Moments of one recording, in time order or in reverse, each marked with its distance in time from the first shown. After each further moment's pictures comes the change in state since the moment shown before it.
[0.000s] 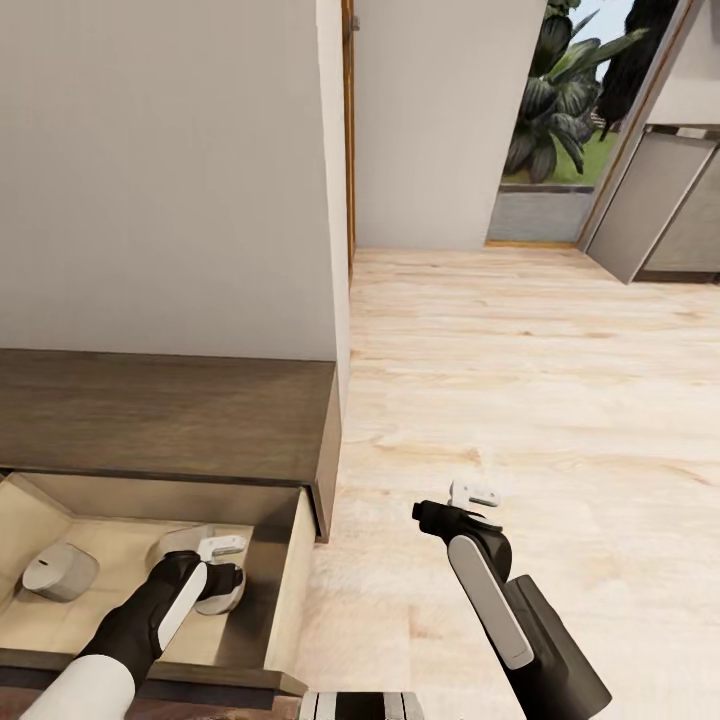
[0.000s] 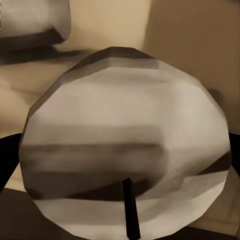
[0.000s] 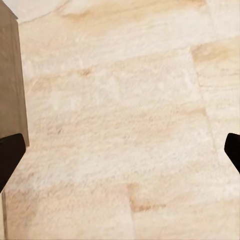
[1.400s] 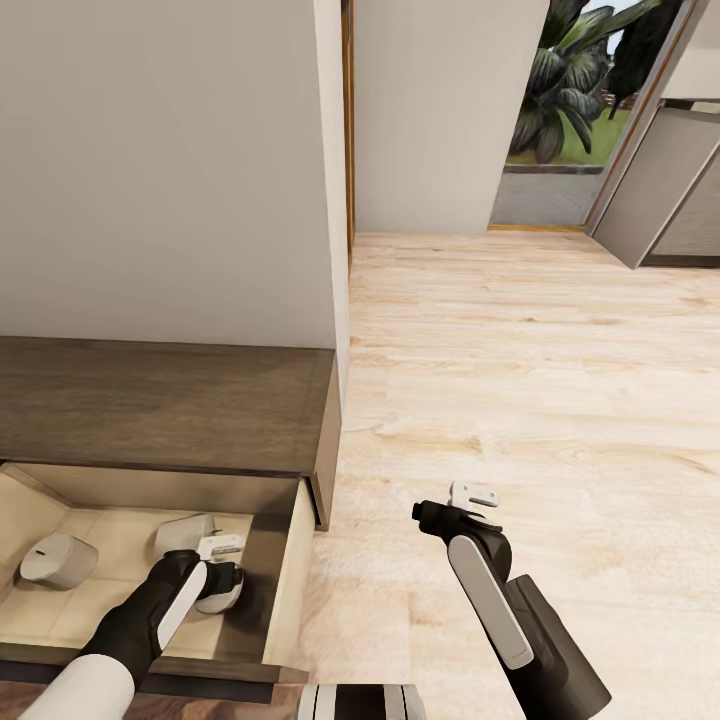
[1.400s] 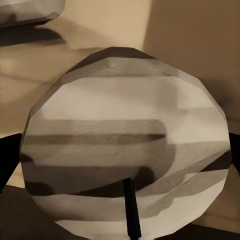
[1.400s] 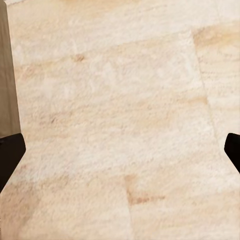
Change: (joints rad) left arm 0.000 0.002 0.001 -0.005 -0.001 0.000 -0.001; right arm 0.000 0.000 0.000 0.001 0.000 0.000 0.000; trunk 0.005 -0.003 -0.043
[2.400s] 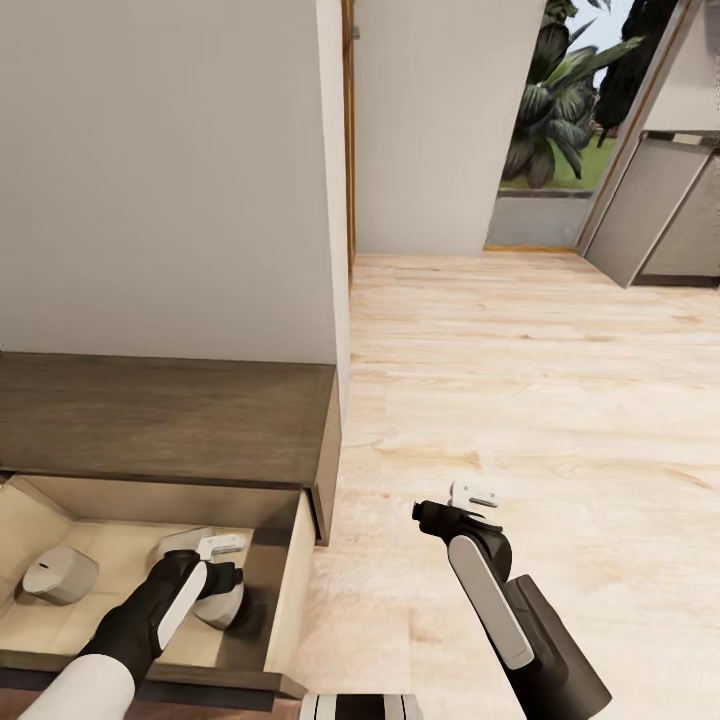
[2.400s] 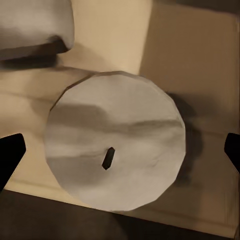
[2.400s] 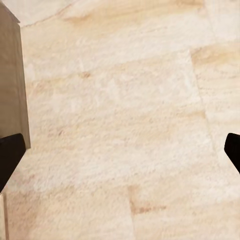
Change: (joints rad) left arm 0.000 -0.001 0.002 0.000 0.001 0.002 0.004; right arm 0.000 -0.001 0.000 0.001 -0.001 0.000 0.000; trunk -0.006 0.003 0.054
